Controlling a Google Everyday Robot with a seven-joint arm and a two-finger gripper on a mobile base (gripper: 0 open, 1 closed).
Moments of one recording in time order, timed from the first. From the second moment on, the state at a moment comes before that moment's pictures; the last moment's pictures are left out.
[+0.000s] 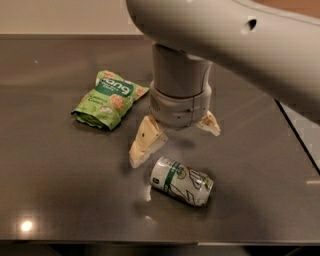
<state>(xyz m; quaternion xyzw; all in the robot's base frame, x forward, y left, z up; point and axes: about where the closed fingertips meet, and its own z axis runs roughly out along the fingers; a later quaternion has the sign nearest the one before) 0.411 -0.034 0.891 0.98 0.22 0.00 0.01</state>
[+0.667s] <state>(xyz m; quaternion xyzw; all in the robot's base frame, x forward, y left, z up) 0.366 -0.031 0.870 0.94 0.33 -0.04 0.01</state>
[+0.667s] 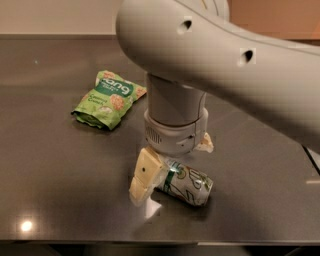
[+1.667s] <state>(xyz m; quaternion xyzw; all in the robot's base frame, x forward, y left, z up) 0.352 -0.052 0.862 0.89 0.45 -0.05 0.05</state>
